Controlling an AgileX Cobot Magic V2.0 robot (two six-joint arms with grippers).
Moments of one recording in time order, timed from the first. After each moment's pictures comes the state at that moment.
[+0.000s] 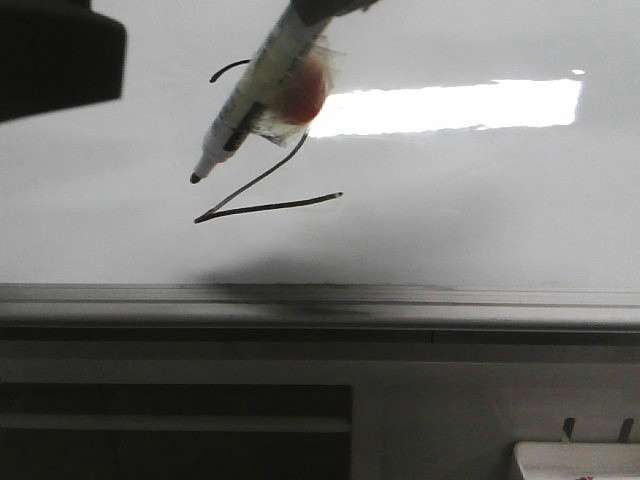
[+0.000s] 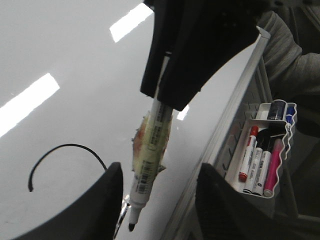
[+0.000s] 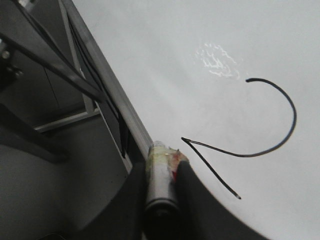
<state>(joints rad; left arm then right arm) -0.91 0.81 -0.32 0.39 -0.30 0.08 0.94 1.08 -0.86 0.13 0.37 -0.31</state>
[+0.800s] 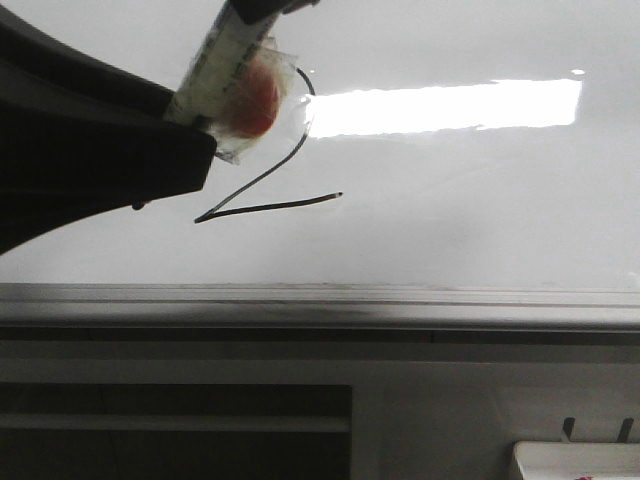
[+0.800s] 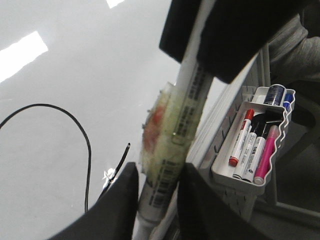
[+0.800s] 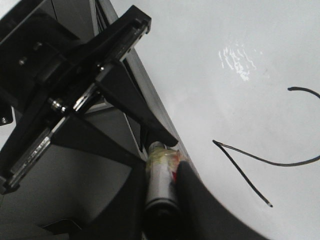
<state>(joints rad) -0.91 1.00 -0.32 0.24 -0.39 0.13 1.00 1.09 -0.90 0.13 0.42 -0.31</state>
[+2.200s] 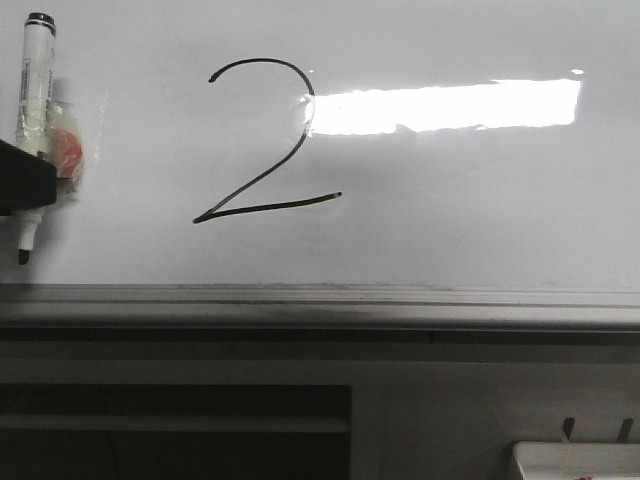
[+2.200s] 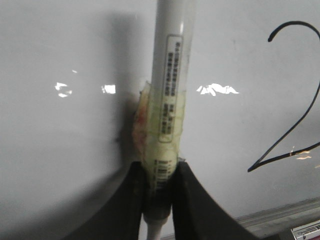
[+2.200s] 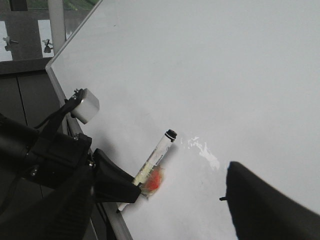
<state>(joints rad) -0.66 1.00 -0.34 -0.57 -0.18 0.14 0.96 1.05 -0.90 0.13 0.08 -0.31</state>
